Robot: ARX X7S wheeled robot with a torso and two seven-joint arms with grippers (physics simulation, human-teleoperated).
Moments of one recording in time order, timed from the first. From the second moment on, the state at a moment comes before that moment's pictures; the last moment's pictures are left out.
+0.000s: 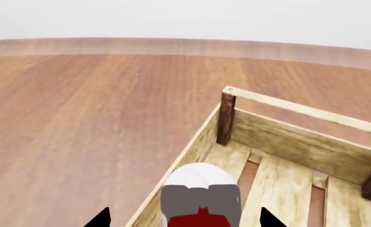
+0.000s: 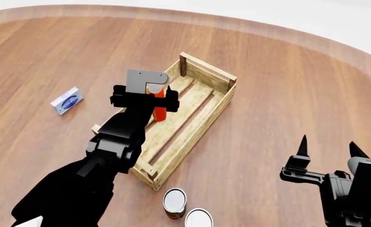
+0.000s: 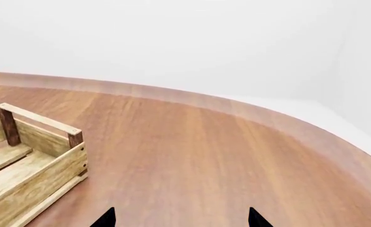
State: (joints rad) left arm -1.23 0.00 1.14 -1.31 -1.05 0.14 -0.12; right arm -0.01 0.48 0.08 -0.61 0.48 0.48 0.46
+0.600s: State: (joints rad) left arm -1.20 -0.01 0.95 -1.29 -0.85 0.11 -0.09; right arm -0.01 0.49 0.07 -0.60 0.47 0.44 0.45
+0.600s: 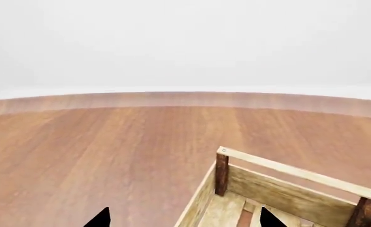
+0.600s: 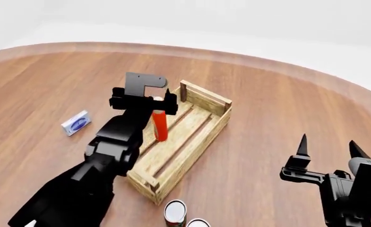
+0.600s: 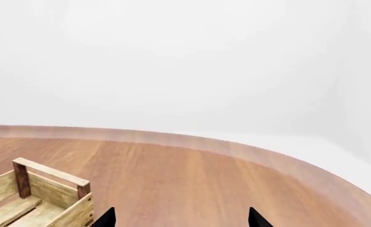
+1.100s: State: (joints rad) left arm -1.02 -0.38 0.87 -0.42 -0.90 -0.11 -0.32; right arm -0.04 0.48 0.05 -0.68 0.47 0.44 0.47
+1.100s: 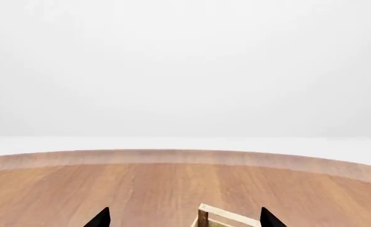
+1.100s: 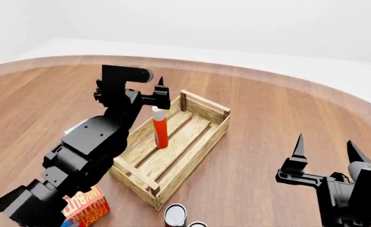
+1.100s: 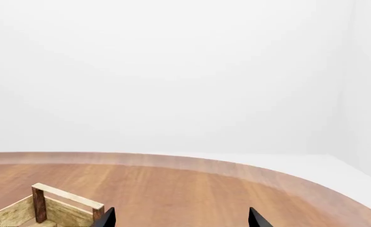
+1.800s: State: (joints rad) left arm -0.48 -0.85 0.82 0.29 -0.82 0.16 -0.68; right arm -0.10 0.47 -0.08 -0.75 0.32 0.38 0.51
